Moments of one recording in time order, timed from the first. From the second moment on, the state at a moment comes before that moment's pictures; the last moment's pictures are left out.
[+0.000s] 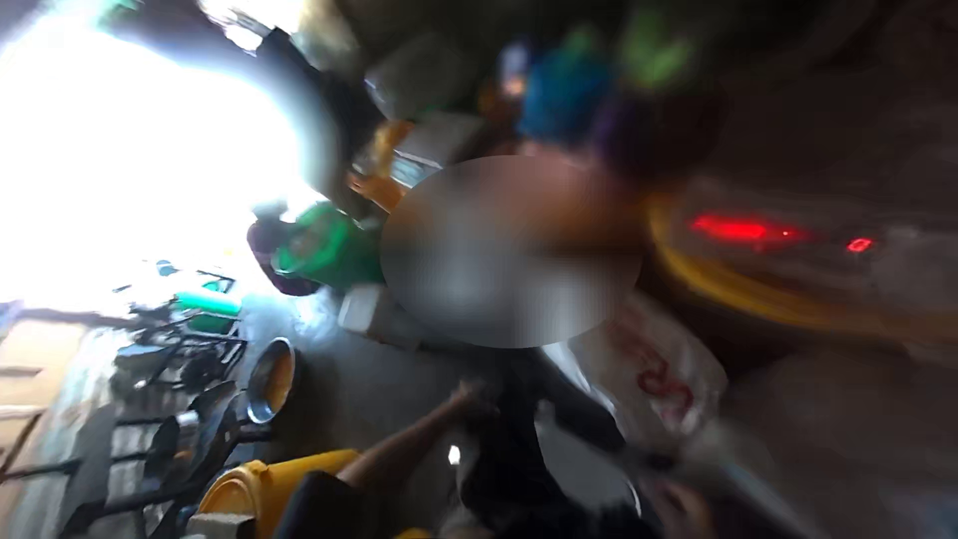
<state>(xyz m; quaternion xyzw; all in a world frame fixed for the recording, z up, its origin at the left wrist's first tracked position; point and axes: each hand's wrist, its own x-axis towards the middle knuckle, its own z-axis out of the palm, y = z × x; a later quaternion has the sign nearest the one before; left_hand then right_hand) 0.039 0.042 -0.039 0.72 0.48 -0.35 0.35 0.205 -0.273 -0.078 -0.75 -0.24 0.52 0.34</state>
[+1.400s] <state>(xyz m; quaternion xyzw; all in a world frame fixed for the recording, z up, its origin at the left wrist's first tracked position) 0.148 0.033 -0.232 0.79 0.09 0.25 0.55 0.295 -0.052 -0.167 -0.80 -0.25 0.16 0.52</state>
